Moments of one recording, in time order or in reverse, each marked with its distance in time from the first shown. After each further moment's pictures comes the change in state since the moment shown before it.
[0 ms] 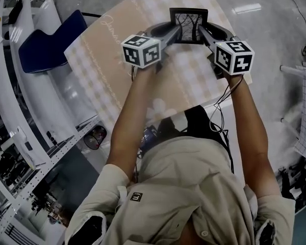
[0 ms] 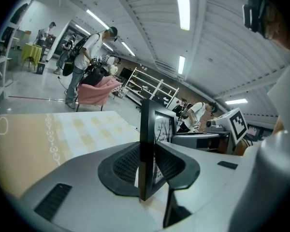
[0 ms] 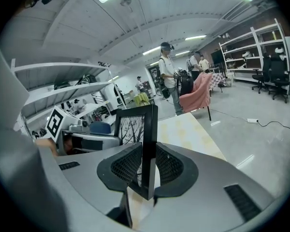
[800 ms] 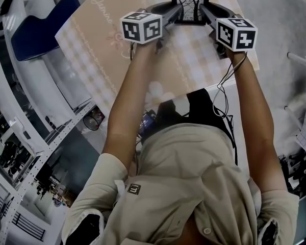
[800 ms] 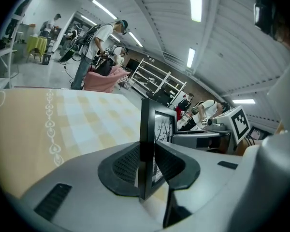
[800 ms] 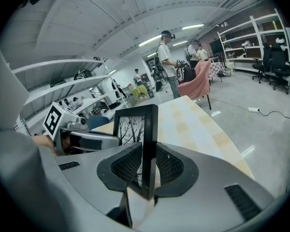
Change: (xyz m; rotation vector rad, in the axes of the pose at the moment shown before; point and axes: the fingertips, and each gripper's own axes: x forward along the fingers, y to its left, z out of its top) left arm 0.035 0.035 -0.045 -0.063 0.094 0.043; right arm 0.039 -0.033 -0.047 0.044 0.088 0.007
